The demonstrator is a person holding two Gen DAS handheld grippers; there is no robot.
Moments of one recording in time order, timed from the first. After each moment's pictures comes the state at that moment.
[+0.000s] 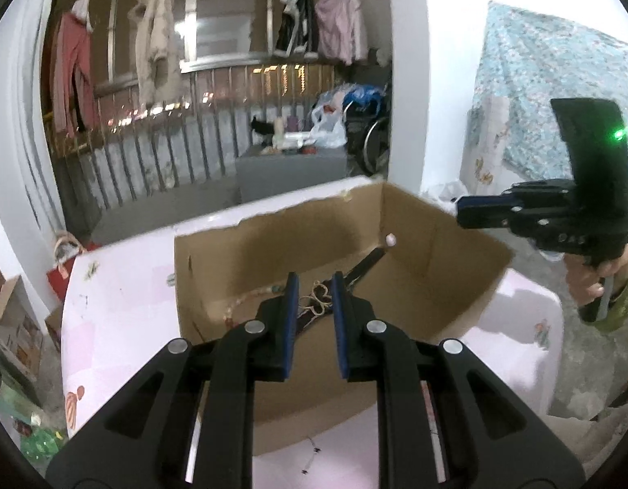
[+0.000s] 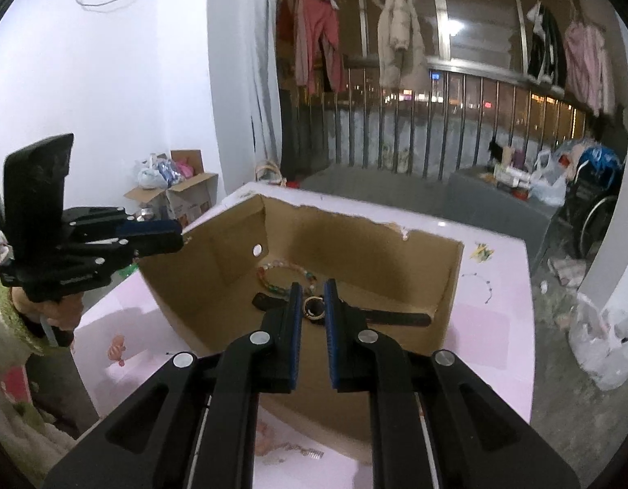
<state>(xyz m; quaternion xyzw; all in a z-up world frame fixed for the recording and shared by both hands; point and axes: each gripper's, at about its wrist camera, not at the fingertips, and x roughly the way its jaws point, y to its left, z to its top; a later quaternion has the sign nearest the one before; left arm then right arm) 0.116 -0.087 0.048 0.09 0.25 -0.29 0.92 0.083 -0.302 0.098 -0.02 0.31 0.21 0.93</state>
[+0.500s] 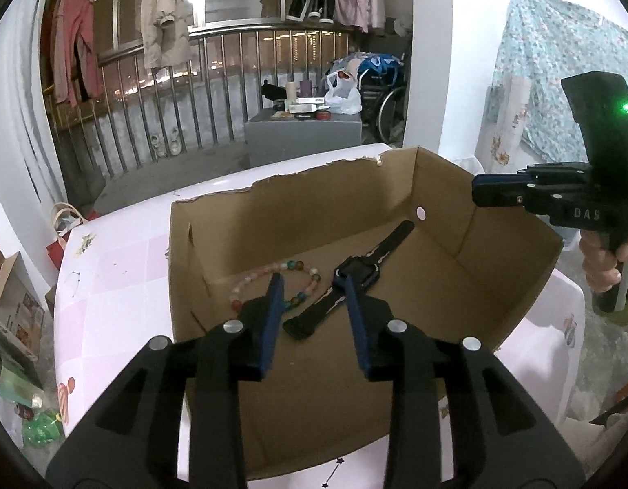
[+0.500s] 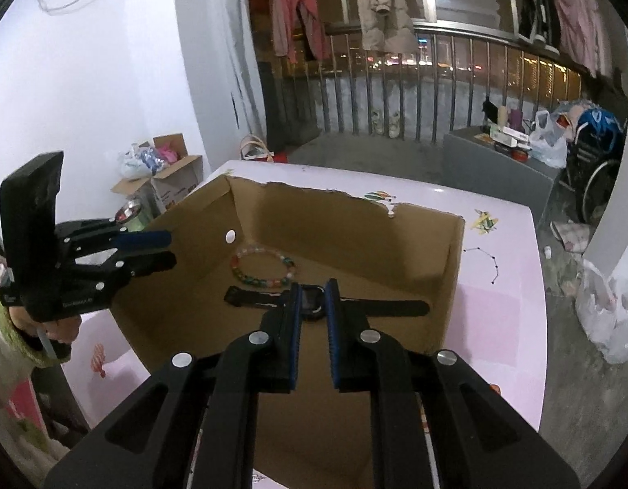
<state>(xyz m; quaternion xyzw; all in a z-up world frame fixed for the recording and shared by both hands) 0.153 -0.094 0.021 0.10 0.30 -0.27 0.91 0.116 -0.312 0.082 0.01 0.35 0.19 0.92</state>
